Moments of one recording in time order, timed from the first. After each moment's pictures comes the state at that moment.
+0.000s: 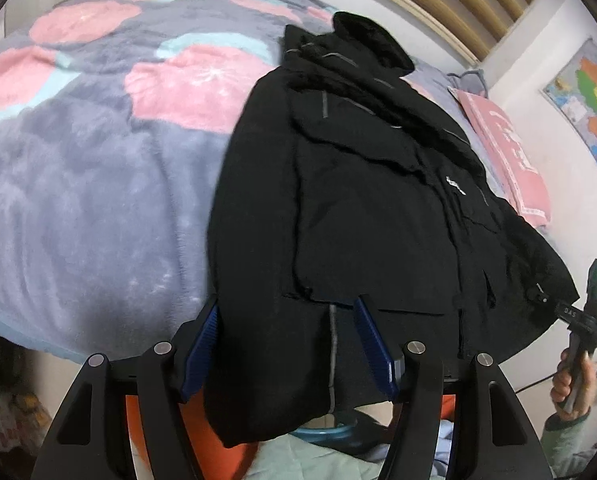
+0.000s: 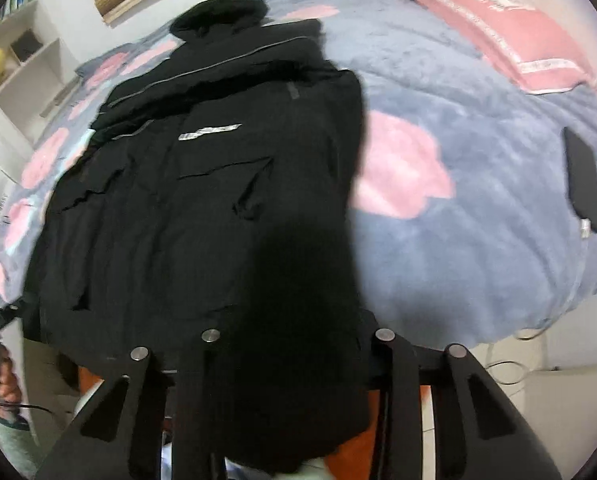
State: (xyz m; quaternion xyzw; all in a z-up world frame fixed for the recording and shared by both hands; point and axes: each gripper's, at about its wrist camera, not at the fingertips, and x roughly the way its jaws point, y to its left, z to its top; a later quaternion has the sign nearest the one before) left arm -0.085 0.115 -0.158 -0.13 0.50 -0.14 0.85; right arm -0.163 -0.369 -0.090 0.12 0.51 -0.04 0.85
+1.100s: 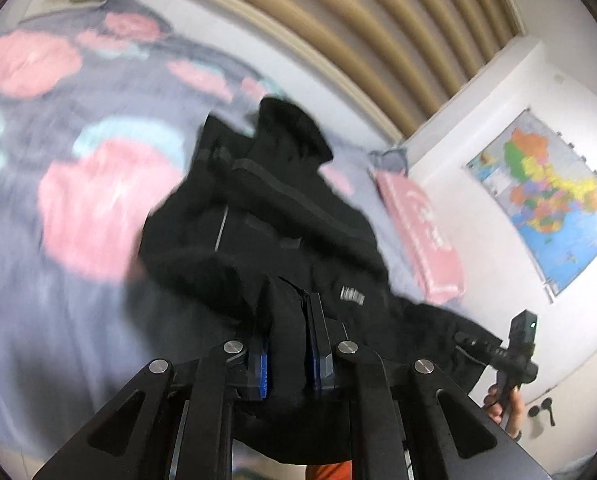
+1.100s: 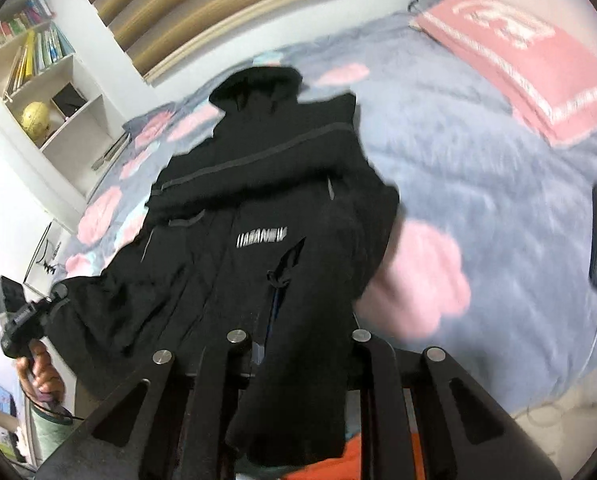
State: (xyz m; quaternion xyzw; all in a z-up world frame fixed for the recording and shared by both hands) left arm -0.028 0.122 -0.080 -0.26 0.36 -0.25 0.86; right arm -0.101 -0.398 -0.006 0.19 0.41 0.05 0.89
